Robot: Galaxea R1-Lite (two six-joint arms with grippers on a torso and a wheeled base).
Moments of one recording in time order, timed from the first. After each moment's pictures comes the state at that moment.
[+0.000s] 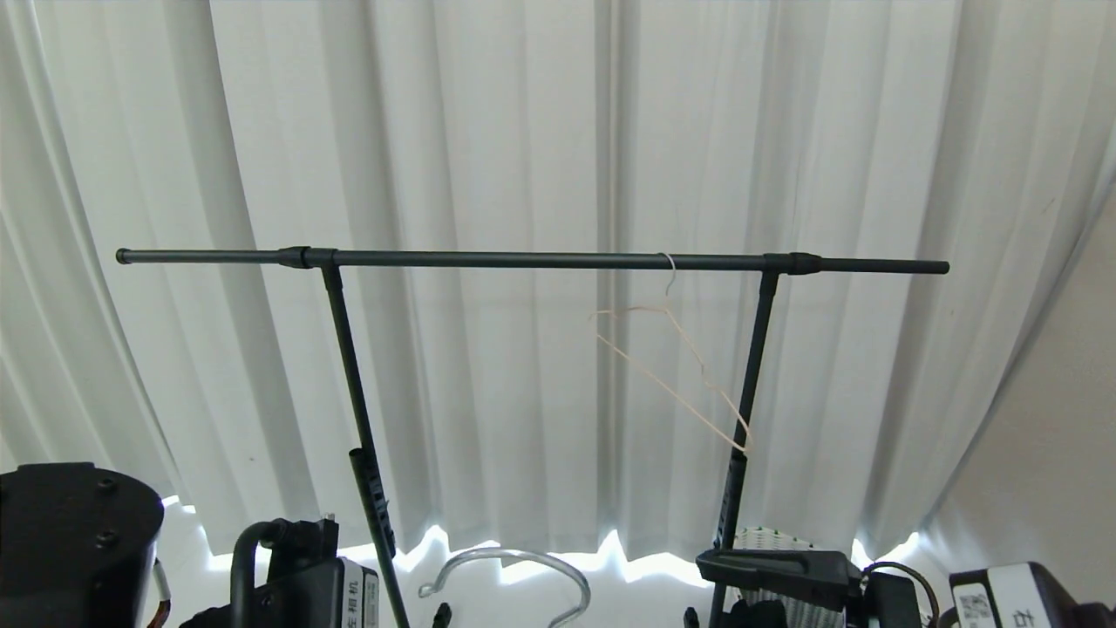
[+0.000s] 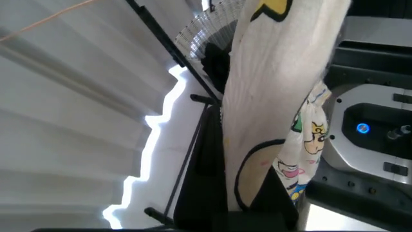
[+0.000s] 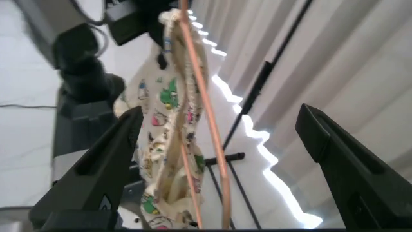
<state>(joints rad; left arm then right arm) -0.76 1.19 -0.44 -0.17 -0.32 0.47 1.27 1.37 -0.36 -0.85 0.02 -0.05</state>
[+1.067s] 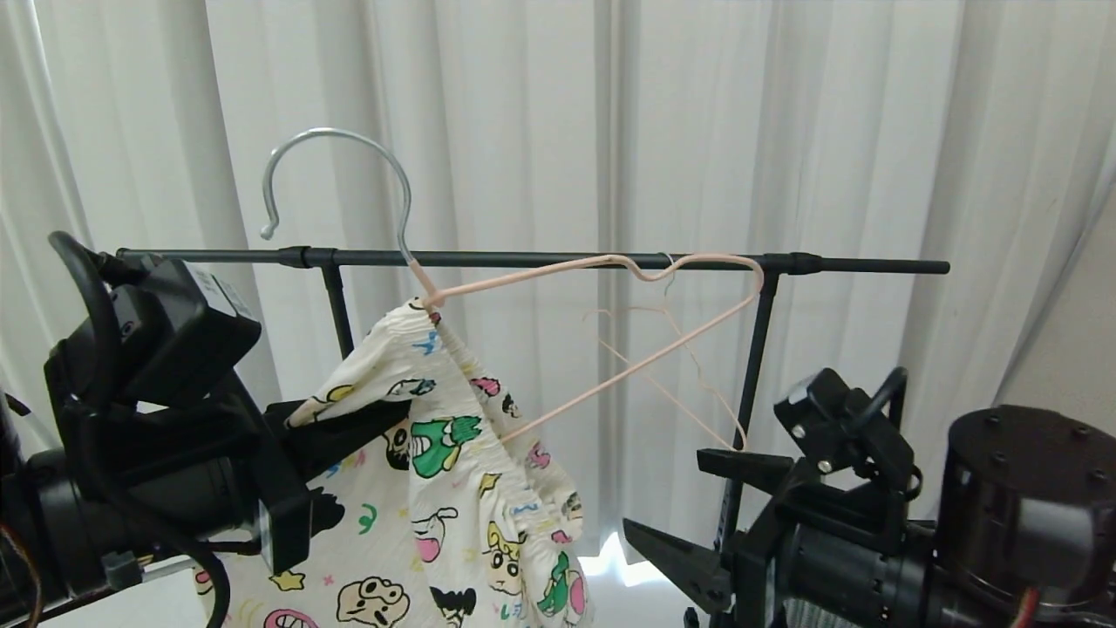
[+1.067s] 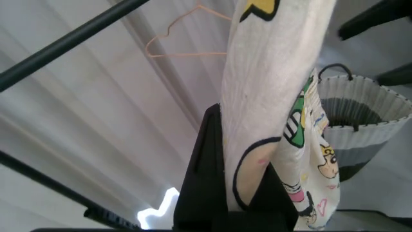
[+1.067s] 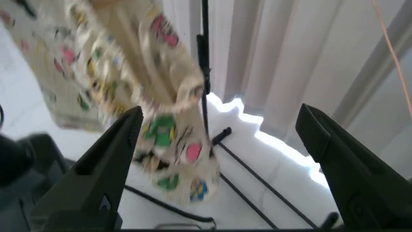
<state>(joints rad) -0.51 1.16 -0.61 -0.29 -0.19 0.34 1.01 1.58 -0.52 -0.83 -0.05 0.24</state>
